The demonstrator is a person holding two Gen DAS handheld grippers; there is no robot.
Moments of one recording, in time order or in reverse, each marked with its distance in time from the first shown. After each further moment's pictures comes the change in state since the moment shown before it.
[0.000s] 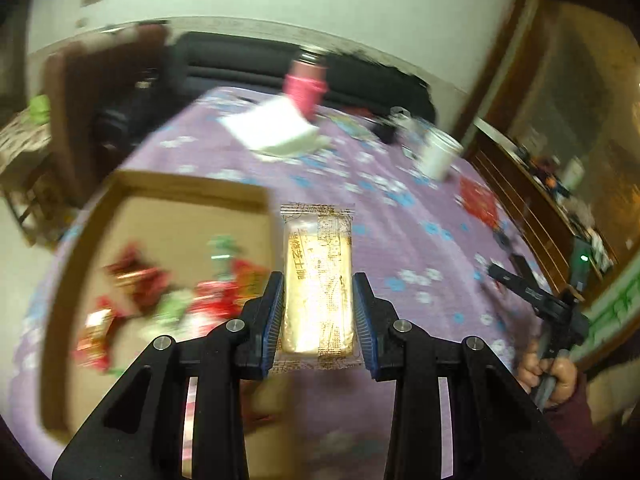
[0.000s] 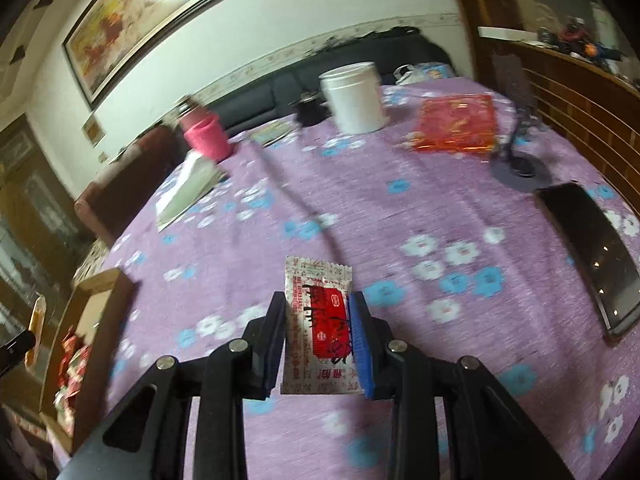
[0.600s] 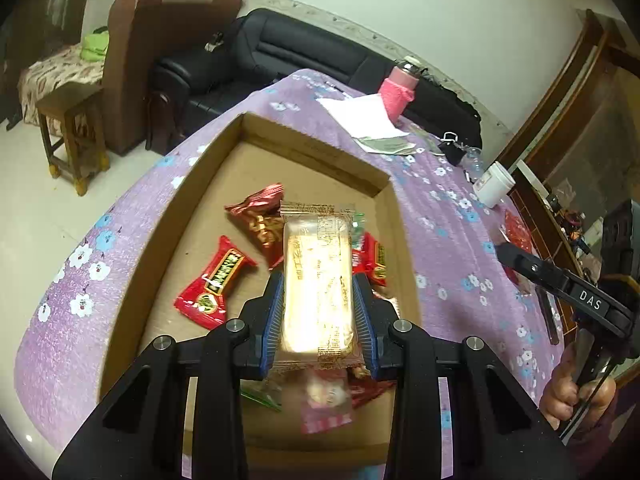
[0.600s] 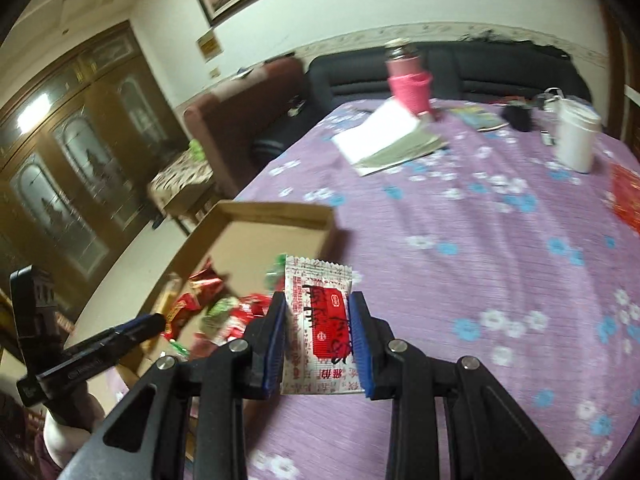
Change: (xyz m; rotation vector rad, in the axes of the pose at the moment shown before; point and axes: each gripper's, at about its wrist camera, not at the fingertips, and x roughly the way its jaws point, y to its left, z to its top) left arm -0.012 0.107 -0.035 -0.224 0.024 0.040; right arm 0.016 0.230 -0.026 -0.323 0.169 0.278
